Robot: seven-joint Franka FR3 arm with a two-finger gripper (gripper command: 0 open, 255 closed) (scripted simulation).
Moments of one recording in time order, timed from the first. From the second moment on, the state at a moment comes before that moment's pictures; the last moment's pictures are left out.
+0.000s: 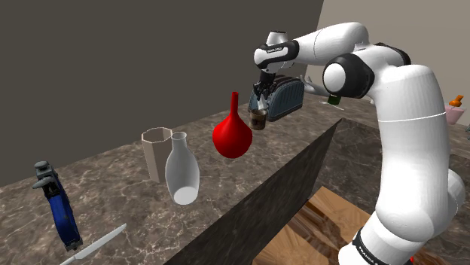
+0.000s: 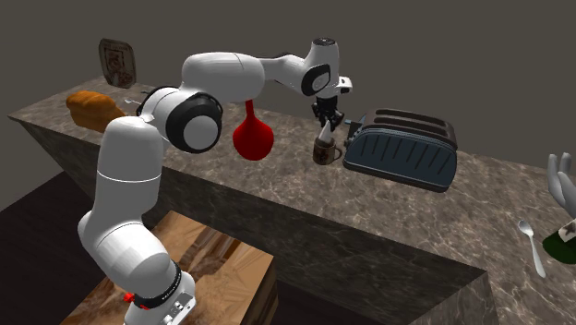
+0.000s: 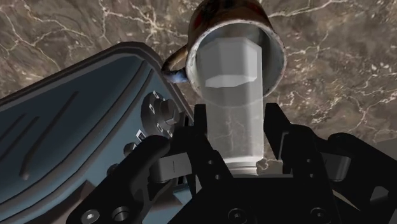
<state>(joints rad) -0.19 0.54 -0.25 -1.32 0.12 2.06 -0.08</state>
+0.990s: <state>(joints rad) -0.19 0.54 -0.24 -1.36 0.12 2.10 -0.08</state>
